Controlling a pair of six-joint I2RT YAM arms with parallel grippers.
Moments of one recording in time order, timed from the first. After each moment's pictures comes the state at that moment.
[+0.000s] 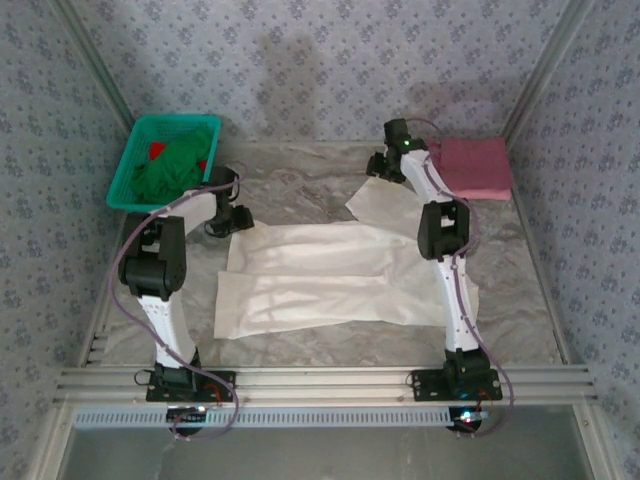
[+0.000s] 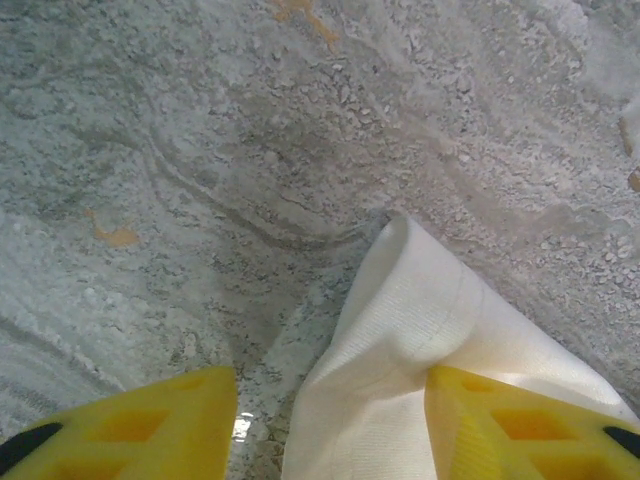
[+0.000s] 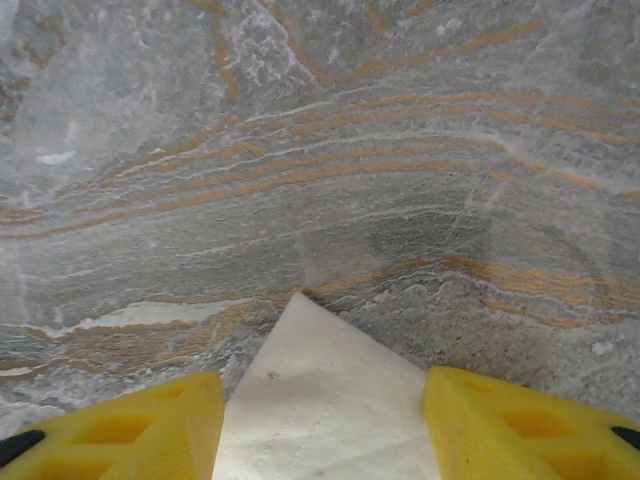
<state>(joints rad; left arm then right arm) -0.17 1.96 1.32 -0.58 0.05 -0.43 0.18 2.70 2.54 -0.87 -0.06 0.36</state>
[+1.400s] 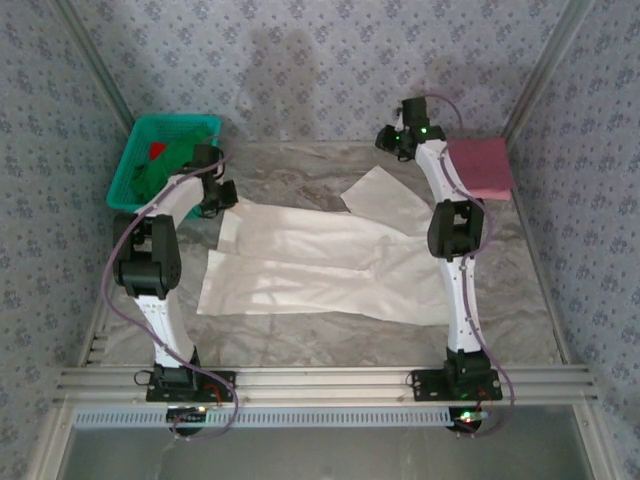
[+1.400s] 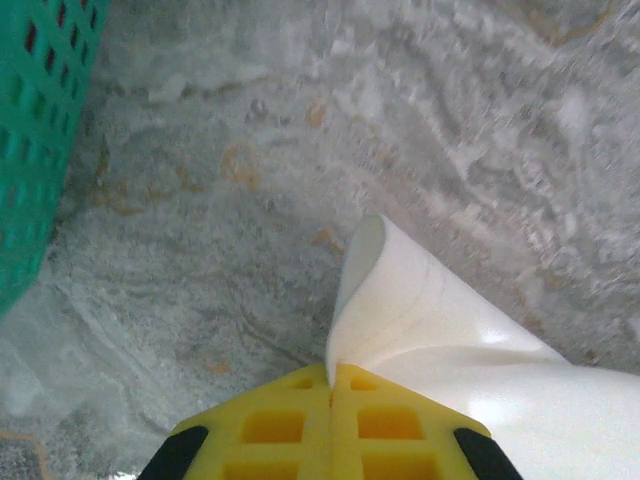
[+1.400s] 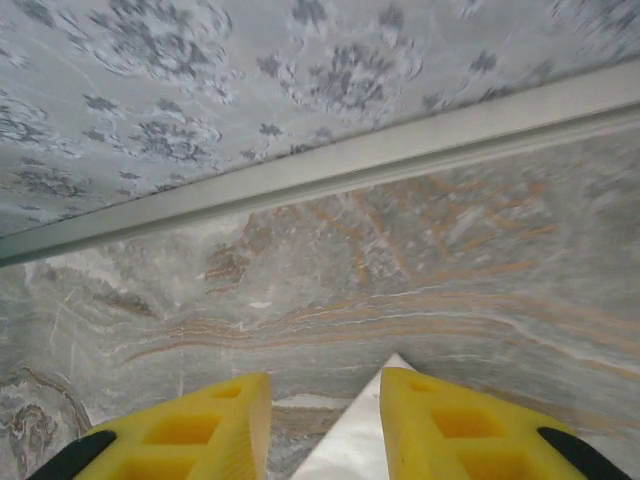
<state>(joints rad) -0.10 1.96 1.49 -0.63 0.04 -0.37 0.13 2.62 2.56 -0.71 -0.21 0.42</state>
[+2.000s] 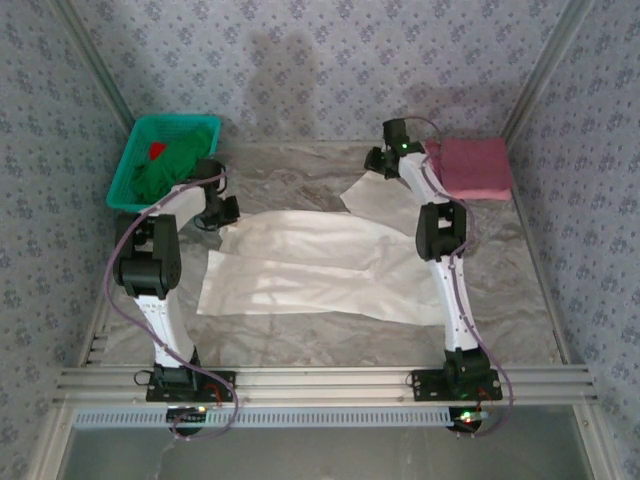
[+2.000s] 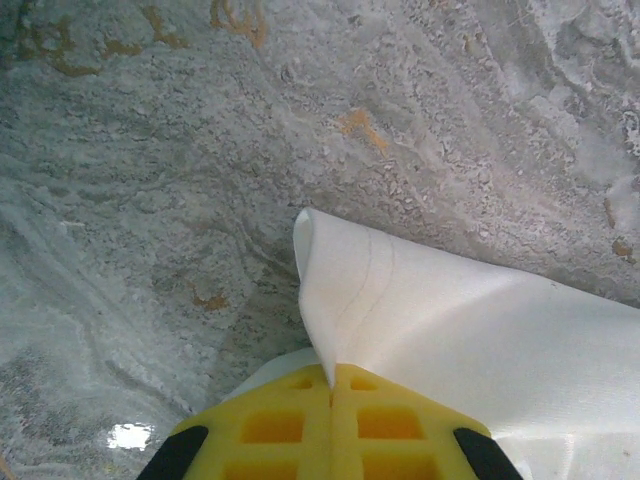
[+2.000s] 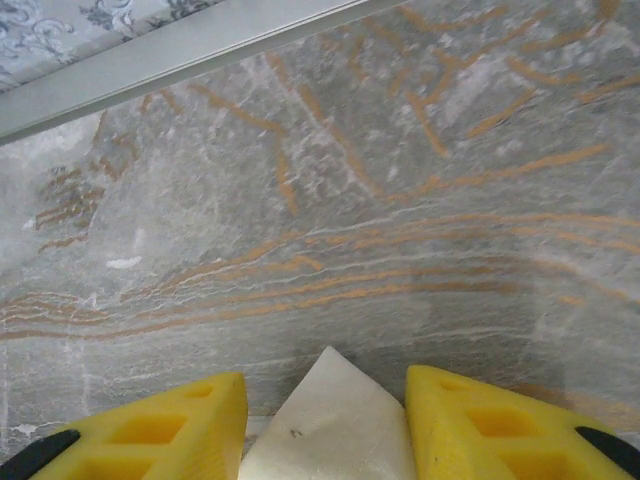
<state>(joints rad) -0.10 1.96 1.38 -0.61 0.08 -0.37 0.20 2.74 2.56 -0.73 -0.07 0.43</state>
